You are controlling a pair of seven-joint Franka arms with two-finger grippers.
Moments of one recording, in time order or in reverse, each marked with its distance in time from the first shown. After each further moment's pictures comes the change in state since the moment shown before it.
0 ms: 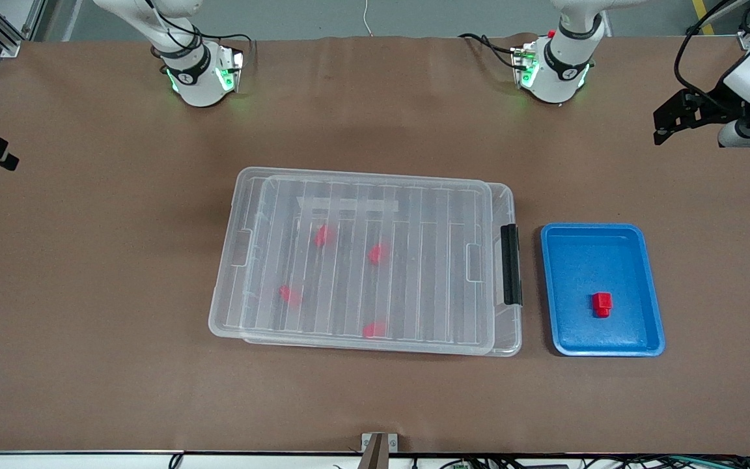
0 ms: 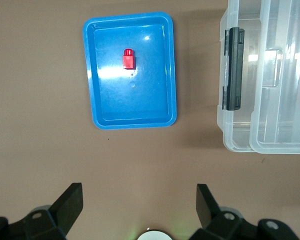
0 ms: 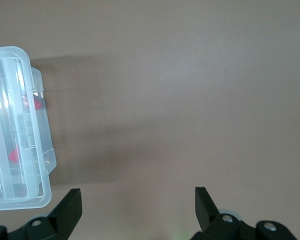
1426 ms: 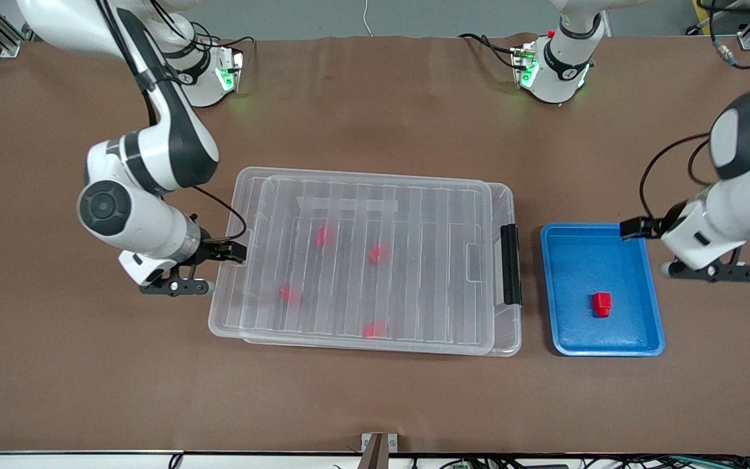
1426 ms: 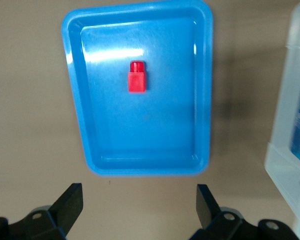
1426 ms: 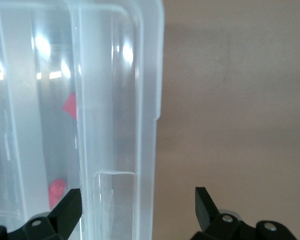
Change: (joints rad) left arm 0.025 0.444 0.015 -0.016 0.115 0.320 -0.005; right arm 0.344 0.398 0.093 -0.210 0.021 0.542 0.286
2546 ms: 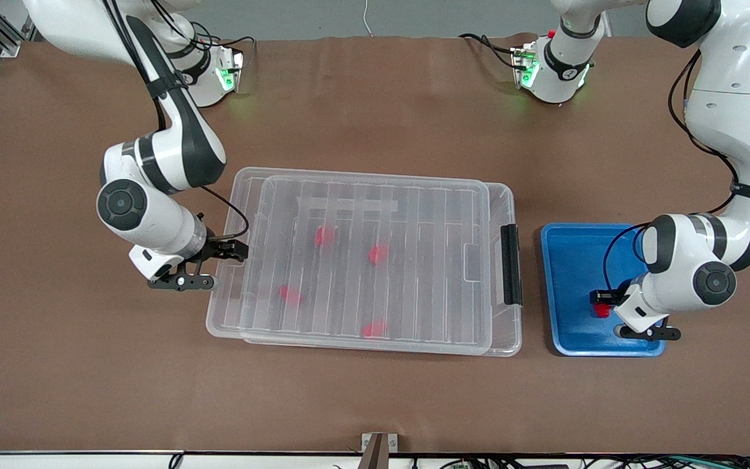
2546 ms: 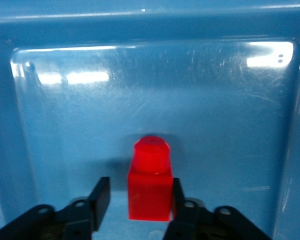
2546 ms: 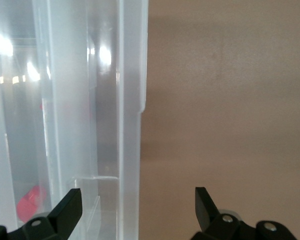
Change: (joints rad) left arm 0.076 0.392 0.001 -0.005 0.062 0.440 0.000; right arm -0.005 -0.023 -0.002 -0.086 -0.023 0.077 0.007
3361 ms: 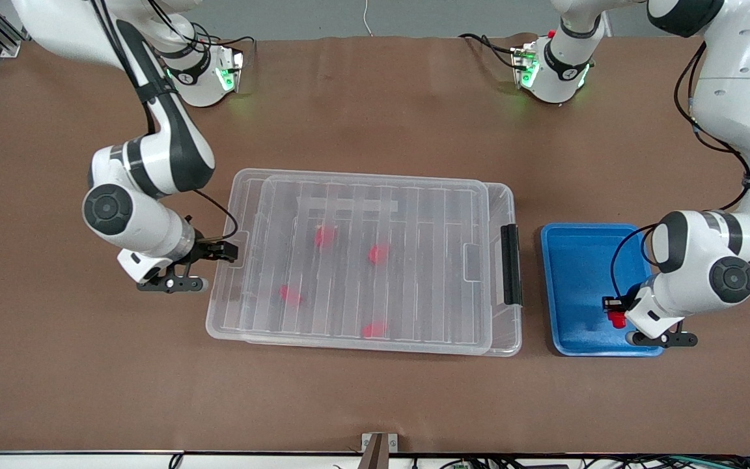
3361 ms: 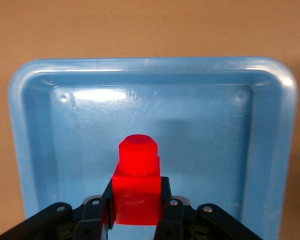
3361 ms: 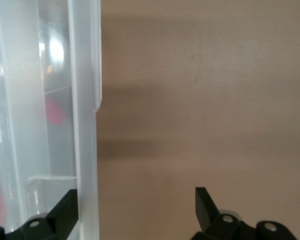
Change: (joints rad) left arm -0.003 -0.083 -0.028 0.040 0.000 -0.049 -0.034; right arm -0.092 -0.005 0.018 -0.013 -0.016 -0.014 -0.084
